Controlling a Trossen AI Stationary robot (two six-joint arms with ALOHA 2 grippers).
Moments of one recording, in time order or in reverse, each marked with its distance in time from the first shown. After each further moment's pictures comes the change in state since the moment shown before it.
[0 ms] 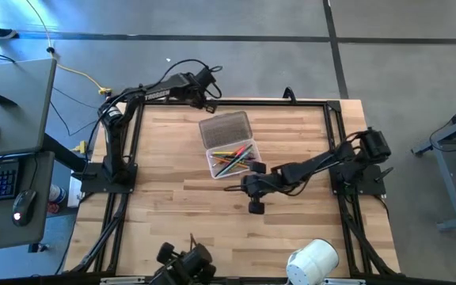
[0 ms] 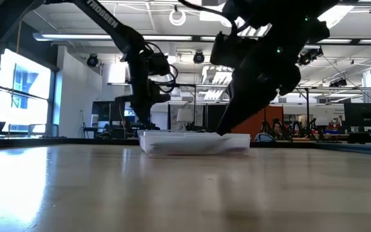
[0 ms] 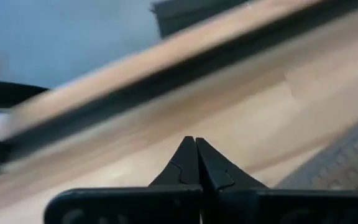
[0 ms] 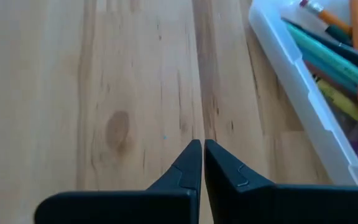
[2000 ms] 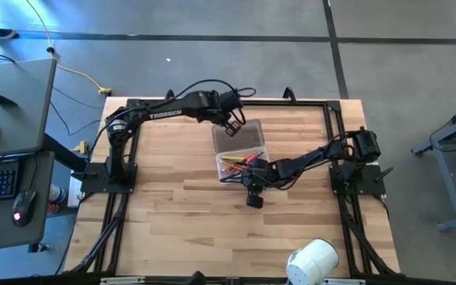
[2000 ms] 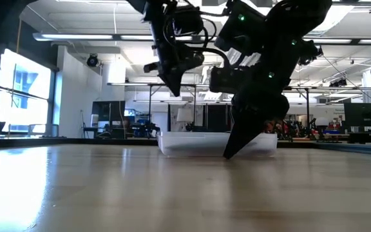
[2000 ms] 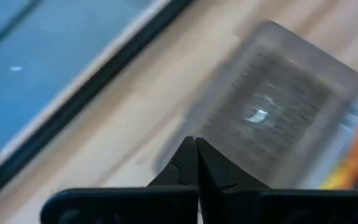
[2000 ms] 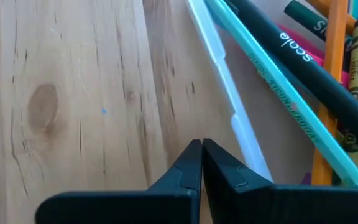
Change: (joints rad) left arm -0.353 -0.001 0.233 -0.142 -0.140 0.048; right arm -0.081 0.092 0.001 -0.065 -0.033 0.042
